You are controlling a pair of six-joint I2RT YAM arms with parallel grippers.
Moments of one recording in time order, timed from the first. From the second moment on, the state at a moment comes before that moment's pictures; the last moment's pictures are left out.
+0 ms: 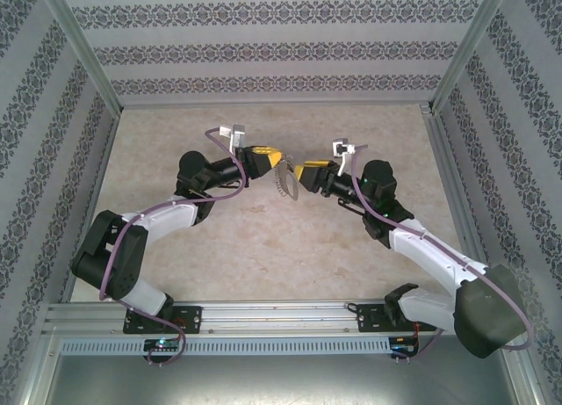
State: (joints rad) left arm -0.41 1.54 0.80 1.08 0.83 -0.73; right arm 0.44 1.15 0.64 0.46 -0.55 0.66
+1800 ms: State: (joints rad) left arm -0.41 1.55 0.80 1.11 0.90 -0.77; right arm 0.44 1.20 0.71 0.52 -0.67 0.72
